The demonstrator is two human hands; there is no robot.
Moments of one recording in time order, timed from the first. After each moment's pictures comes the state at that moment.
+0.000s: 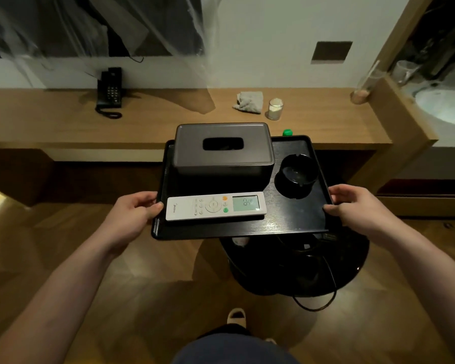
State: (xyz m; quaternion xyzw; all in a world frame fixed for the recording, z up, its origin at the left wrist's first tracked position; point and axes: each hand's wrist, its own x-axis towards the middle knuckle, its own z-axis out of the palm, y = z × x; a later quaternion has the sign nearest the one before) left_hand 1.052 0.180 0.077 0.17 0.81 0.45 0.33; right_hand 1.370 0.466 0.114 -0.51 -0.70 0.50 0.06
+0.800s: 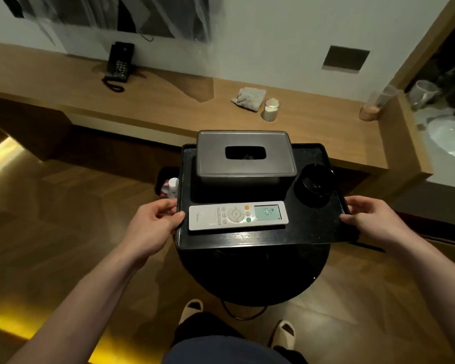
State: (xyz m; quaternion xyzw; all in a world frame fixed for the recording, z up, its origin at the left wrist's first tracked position) left_hand 1.252 0.311 0.067 0.10 0.81 0.50 0.29; right_hand 1.486 0.654 0.082 -0.46 -0.74 0.49 0.00
